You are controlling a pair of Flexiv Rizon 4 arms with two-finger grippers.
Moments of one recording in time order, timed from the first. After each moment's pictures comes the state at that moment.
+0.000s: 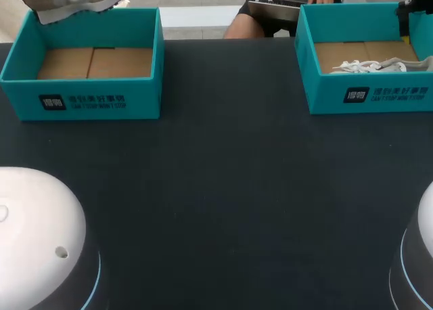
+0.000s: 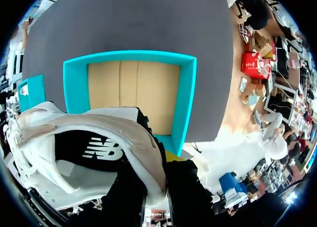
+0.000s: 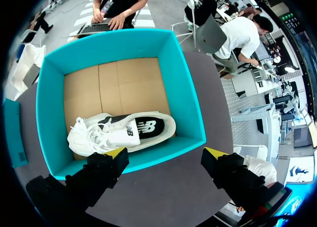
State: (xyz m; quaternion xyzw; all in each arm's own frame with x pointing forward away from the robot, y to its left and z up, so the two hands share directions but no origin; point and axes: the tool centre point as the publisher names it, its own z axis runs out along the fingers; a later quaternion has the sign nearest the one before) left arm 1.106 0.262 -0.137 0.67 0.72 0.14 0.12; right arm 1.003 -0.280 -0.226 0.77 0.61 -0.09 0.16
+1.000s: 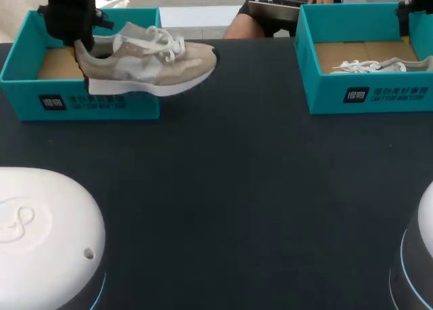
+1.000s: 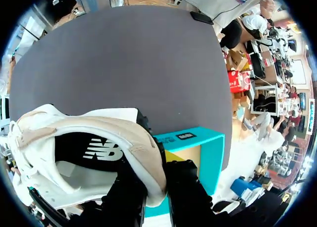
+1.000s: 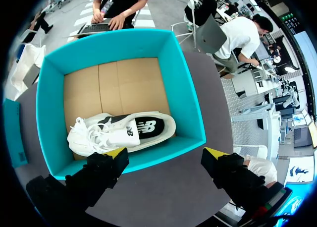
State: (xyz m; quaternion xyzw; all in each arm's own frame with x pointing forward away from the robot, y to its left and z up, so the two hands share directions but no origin) left arm 0.915 0.095 -0.174 0.74 0.66 0.10 -0.05; right arm 1.003 -0.280 -0.226 0.77 0.61 -0.09 0.16
